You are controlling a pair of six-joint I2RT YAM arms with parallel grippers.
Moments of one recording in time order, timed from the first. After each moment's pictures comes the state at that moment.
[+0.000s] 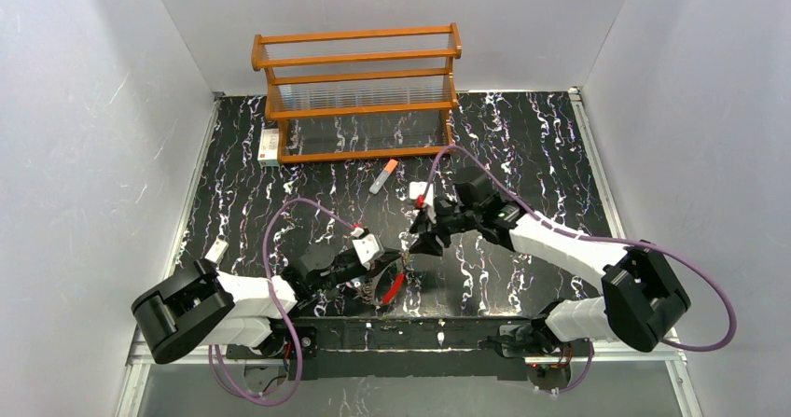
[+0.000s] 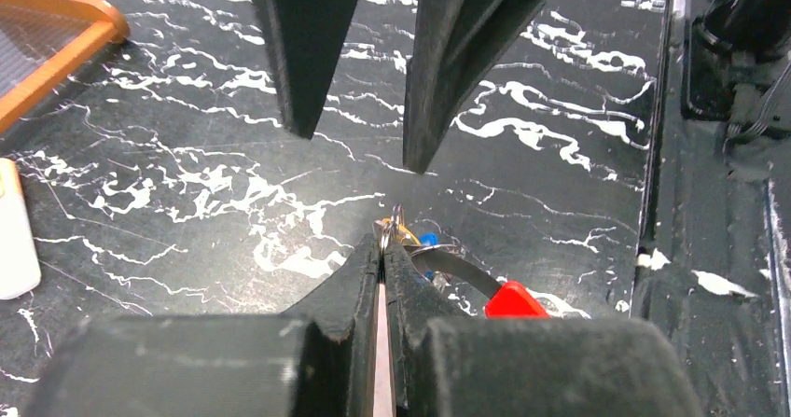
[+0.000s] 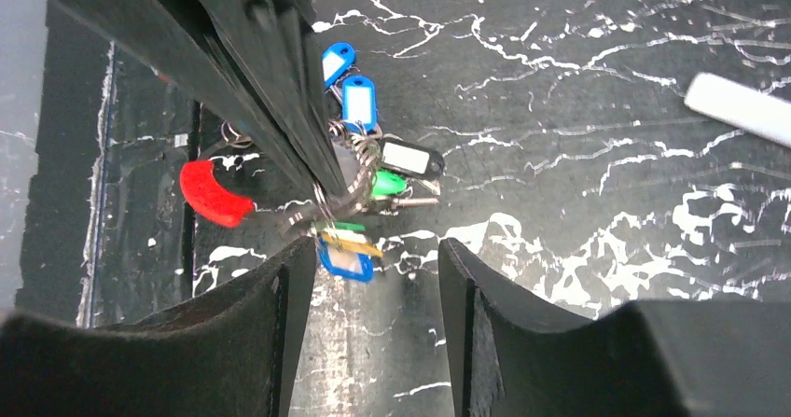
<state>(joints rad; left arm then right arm) -0.92 1.23 0.14 0.96 0.26 0.11 0.76 1.33 0.78 -0.12 -0.72 -0.40</state>
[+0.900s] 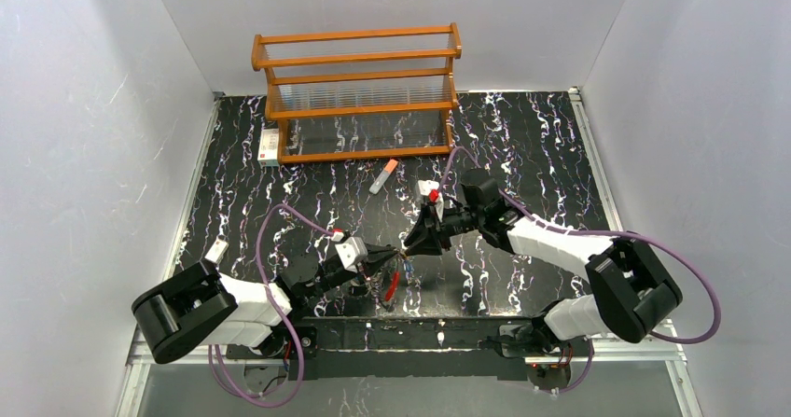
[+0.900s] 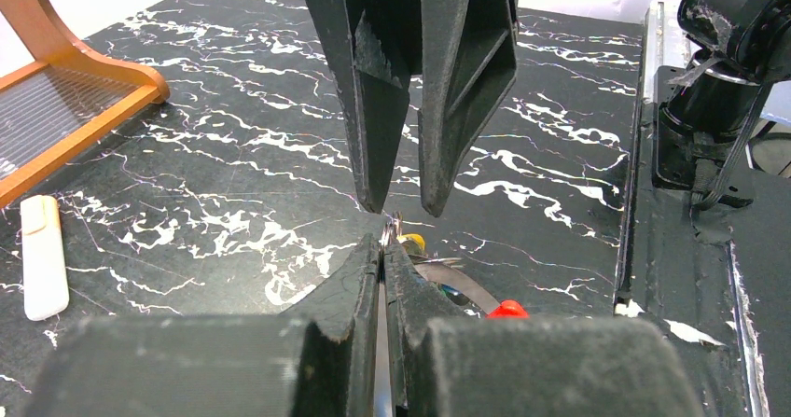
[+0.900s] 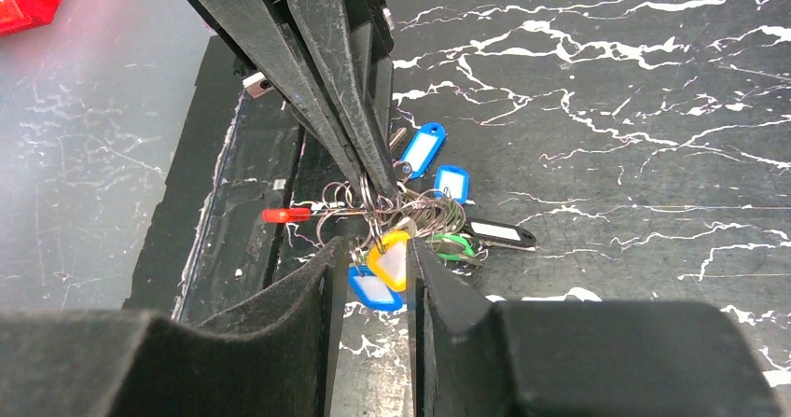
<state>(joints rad) -0.92 1.23 0.02 1.28 0.22 0.02 0.67 1.36 0.66 0.21 -1.05 -0.20</state>
